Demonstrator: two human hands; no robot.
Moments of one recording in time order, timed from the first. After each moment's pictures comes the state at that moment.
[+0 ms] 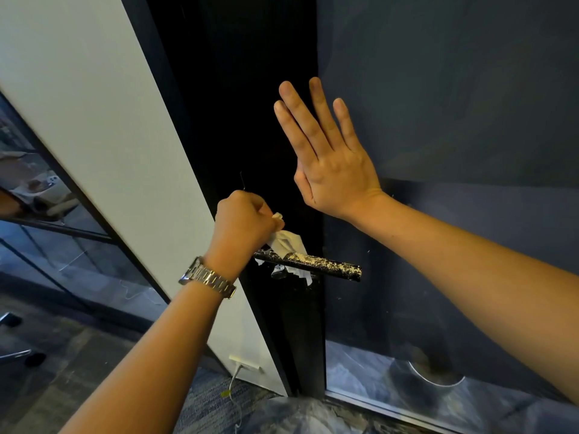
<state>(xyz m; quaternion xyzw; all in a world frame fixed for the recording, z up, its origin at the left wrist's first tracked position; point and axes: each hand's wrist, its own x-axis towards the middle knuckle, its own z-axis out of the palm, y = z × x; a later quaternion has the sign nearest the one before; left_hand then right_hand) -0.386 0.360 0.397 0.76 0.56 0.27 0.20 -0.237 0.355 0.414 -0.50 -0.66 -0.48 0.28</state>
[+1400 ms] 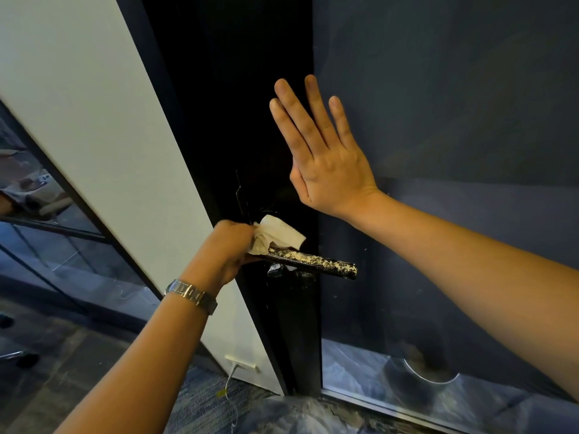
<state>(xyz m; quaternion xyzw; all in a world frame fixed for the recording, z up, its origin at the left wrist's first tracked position) -0.399 0.362 0.380 0.55 0.60 0.30 0.50 -0.237 0.354 0.413 -0.51 -0.66 -0.49 0.27</state>
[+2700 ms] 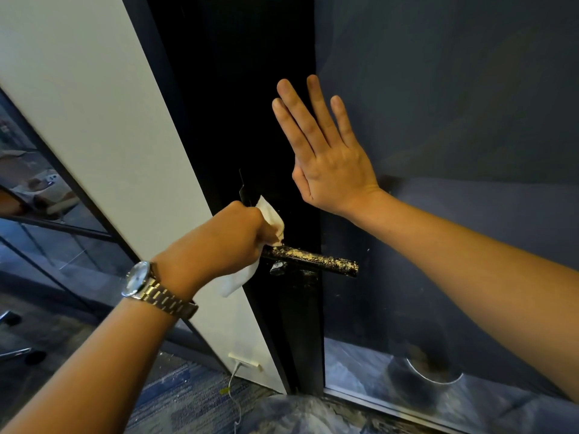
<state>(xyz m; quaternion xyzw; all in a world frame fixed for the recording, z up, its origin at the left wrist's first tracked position) -0.412 0.343 0.419 0.93 0.37 -0.01 -0.02 -0.237 0.354 0.413 -0.51 -0.66 -0.48 0.27</state>
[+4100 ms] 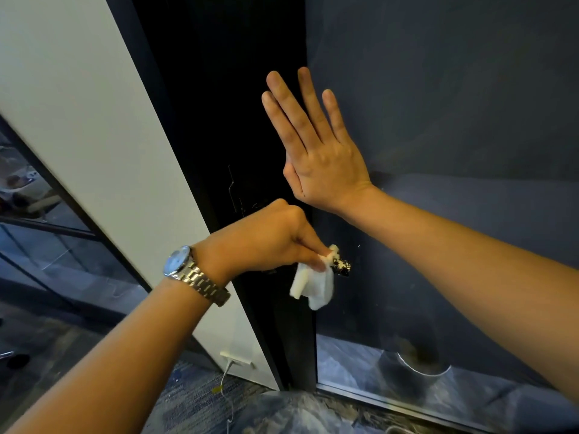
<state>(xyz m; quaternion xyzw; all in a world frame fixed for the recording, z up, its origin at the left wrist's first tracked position) -0.370 0.338 0.414 0.96 0.20 0.04 0.20 -0.237 0.353 0.416 -0.51 -0.66 -0.47 0.27</state>
